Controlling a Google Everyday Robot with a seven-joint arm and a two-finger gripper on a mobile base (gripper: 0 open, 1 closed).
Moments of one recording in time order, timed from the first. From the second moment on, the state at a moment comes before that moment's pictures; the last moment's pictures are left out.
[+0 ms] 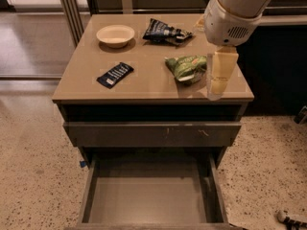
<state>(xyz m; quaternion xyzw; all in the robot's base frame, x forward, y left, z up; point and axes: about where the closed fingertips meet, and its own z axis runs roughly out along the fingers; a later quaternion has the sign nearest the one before) 0.532 -0.117 0.952 -0.72 0.67 -0.03 0.16</state>
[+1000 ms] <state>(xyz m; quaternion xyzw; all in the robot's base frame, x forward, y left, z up) 0.604 -0.039 0.923 -0.79 0.58 -0.01 0.17</state>
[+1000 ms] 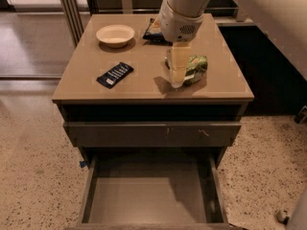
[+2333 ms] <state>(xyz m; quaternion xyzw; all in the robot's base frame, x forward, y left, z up) 0.672 0.035 0.878 -0.83 0.53 0.00 0.16</state>
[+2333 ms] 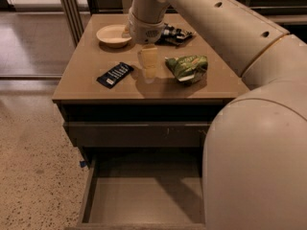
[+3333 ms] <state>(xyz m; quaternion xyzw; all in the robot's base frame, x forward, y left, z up) 0.692 0.079 0.836 -0.85 0.50 0.02 0.14</state>
